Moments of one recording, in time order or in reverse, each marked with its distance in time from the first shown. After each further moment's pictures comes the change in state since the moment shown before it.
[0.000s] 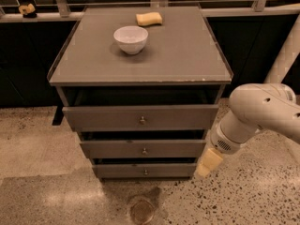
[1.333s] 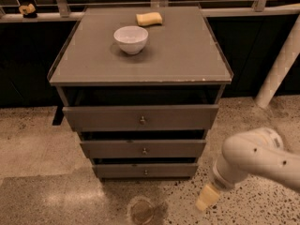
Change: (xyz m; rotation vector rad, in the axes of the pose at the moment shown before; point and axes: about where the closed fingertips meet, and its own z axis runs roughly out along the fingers) arm 0.056 0.037 0.084 0.013 0.049 0.042
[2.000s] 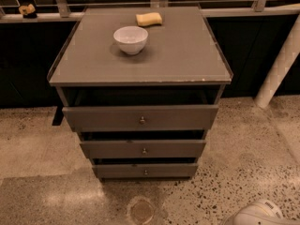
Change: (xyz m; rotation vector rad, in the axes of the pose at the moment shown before) arm 0.134 0.068 0.166 -0.094 0.023 0.060
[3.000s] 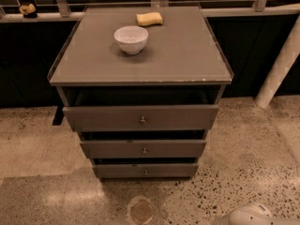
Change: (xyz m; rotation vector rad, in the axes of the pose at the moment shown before) arm -0.006 -0.031 0.089 -0.058 -0.094 -0.024
